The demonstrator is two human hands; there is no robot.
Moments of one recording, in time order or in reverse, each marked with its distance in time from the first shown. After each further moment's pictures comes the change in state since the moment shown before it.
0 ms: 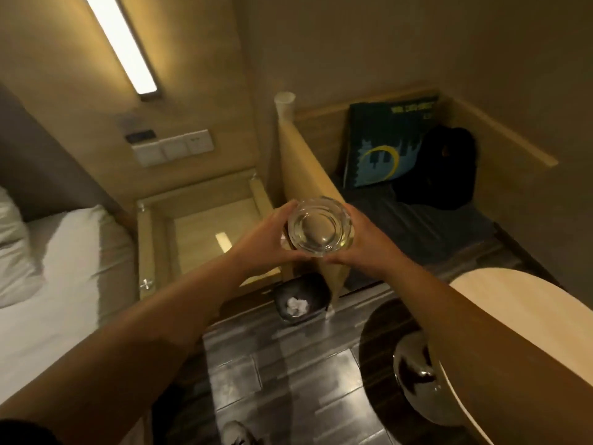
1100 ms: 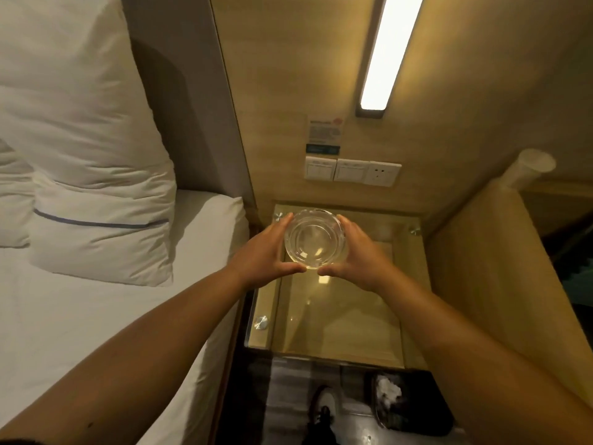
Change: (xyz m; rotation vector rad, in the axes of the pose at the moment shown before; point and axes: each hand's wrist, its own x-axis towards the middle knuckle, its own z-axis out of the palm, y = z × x) left_hand -0.026 -0.358 -0.223 0.067 0.238 -0.488; right_hand 0.358 -0.131 0.312 -0.154 -0.416 -0.160
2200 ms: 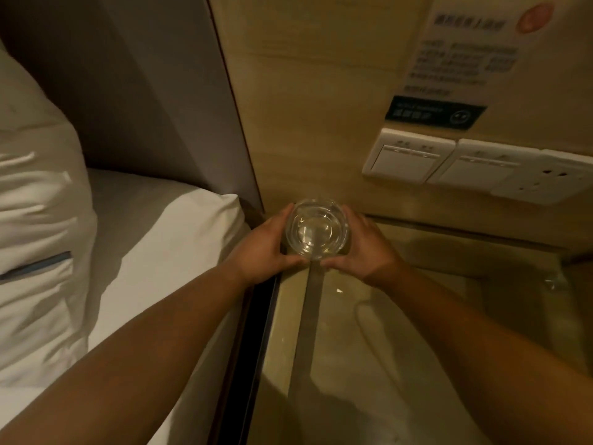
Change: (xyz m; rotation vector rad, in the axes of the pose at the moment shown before) left_hand 0.207 -0.257 0.103 -0.184 0.006 -0.098; right_hand 0.282 0.151 0.154 -0.052 -0.042 -0.014
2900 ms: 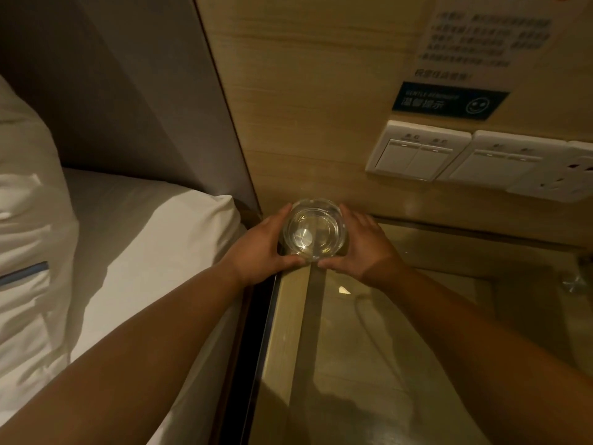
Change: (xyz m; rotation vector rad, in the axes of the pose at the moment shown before) left_hand 0.015 -0.020 0.006 0.075 -0.041 0.009; right_hand 0.013 0.011 0.009 -0.159 -0.058 0.033
